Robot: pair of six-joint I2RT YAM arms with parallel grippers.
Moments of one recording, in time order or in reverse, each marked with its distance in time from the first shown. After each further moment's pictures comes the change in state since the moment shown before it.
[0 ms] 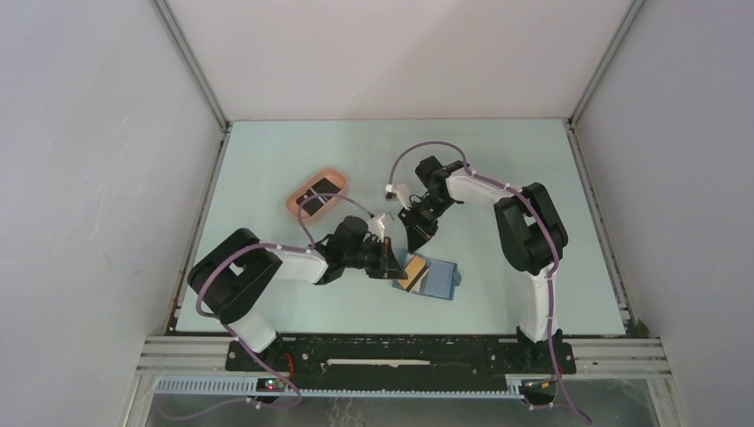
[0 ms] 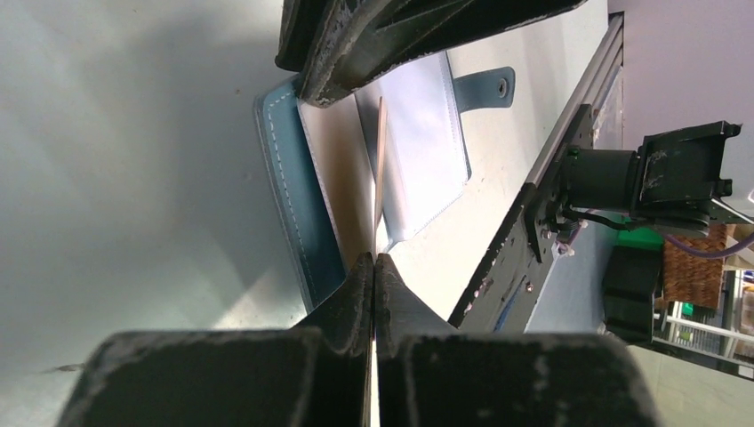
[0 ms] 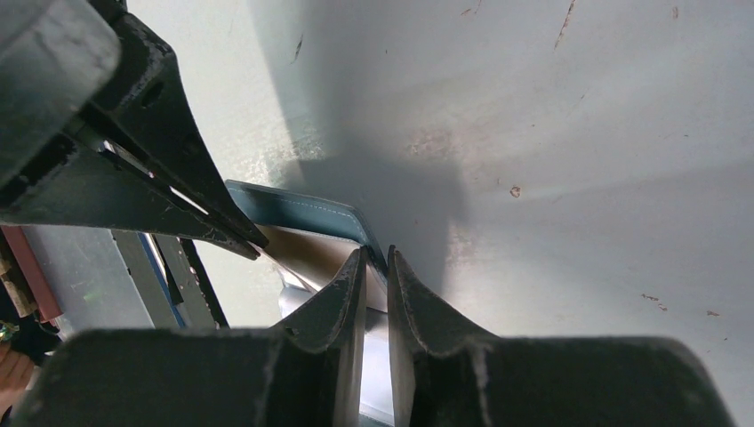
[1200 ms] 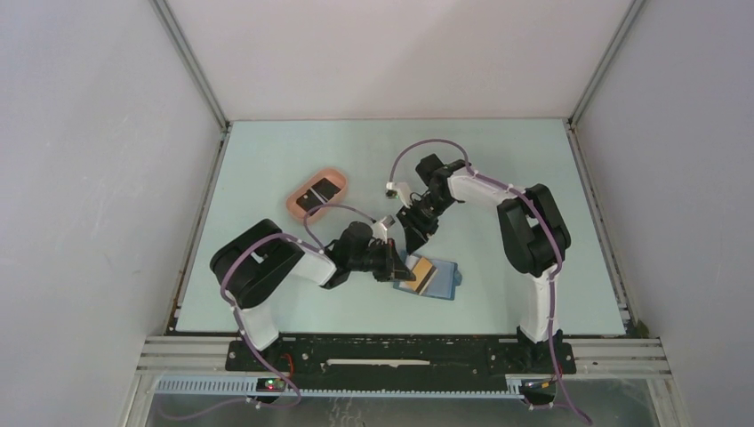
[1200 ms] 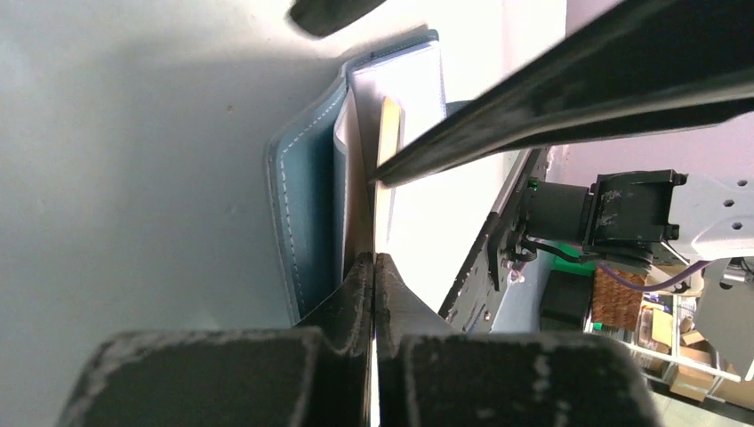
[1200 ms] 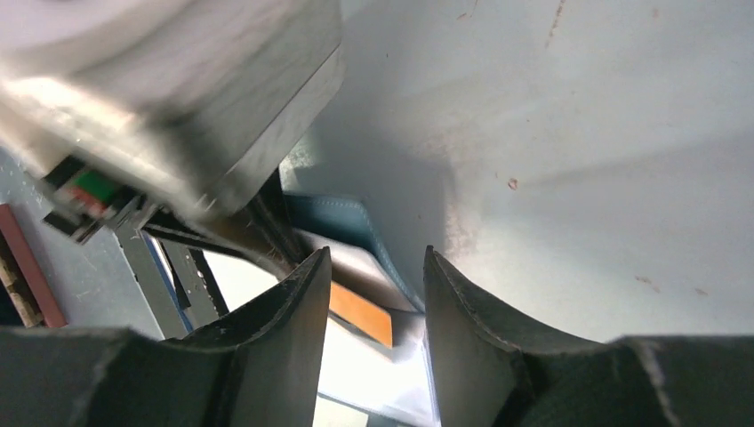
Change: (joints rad) left arm -0.027 0.143 -0.009 0.214 0.009 -0.201; right arm -0.005 -0.013 0.000 0.005 0.006 0.034
